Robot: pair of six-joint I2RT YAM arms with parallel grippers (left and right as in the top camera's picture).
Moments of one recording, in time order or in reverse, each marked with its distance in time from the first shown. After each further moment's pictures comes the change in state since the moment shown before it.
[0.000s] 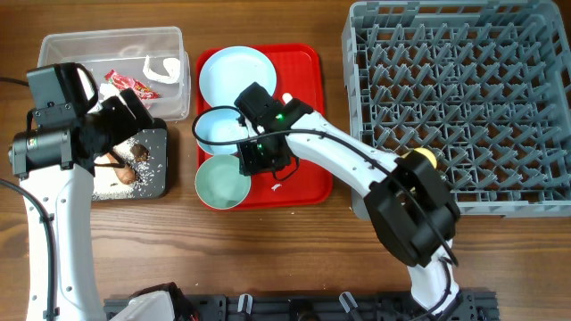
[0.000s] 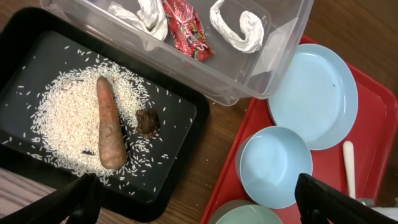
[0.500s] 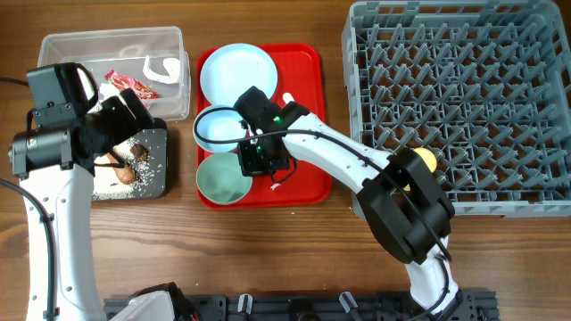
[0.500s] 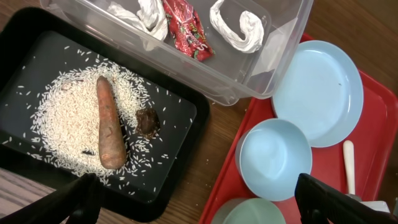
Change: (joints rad) left arm 0.000 0.000 0.000 0.000 0.000 0.000; right arm 0.004 0.023 -0.008 0.018 0.000 0.072
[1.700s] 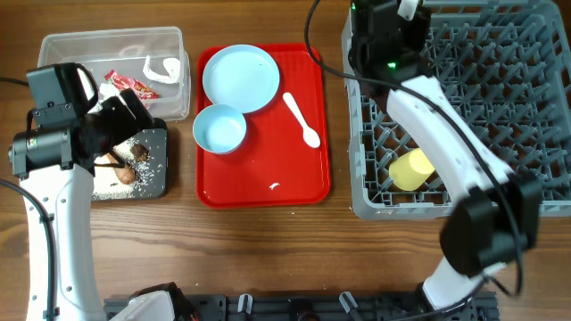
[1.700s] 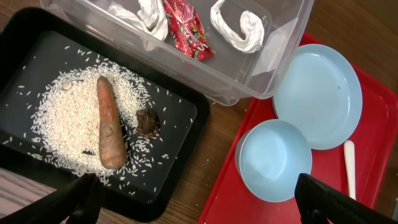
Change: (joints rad) left arm 0.000 0.000 0.000 0.000 0.000 0.000; right arm -0.412 -0.254 -0.007 0.666 1.344 -0.566
